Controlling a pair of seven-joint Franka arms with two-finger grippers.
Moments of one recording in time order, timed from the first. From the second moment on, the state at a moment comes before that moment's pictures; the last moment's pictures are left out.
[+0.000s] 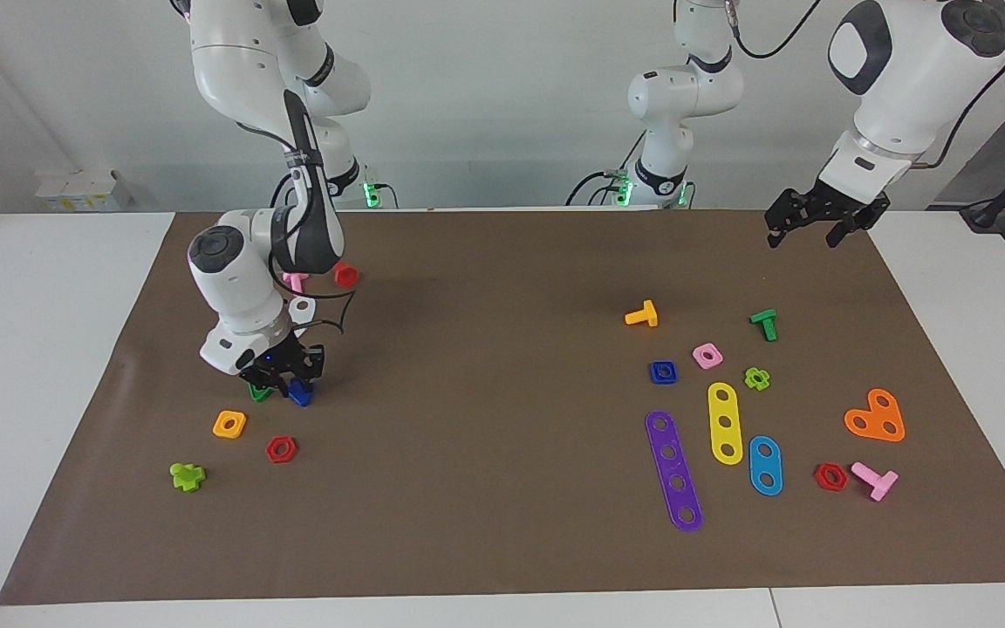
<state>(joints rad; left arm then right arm) 0.09 -0.09 -0.09 -1.79 -0.02 1.64 0.06 0.10 0.28 -0.08 -2.08 0.06 2.43 -0.22</state>
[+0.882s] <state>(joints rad) 0.08 -0.09 -0.10 -1.79 -0.02 1.64 0.06 0.12 0.25 -0.08 -1.91 0.08 2.23 -0.09</state>
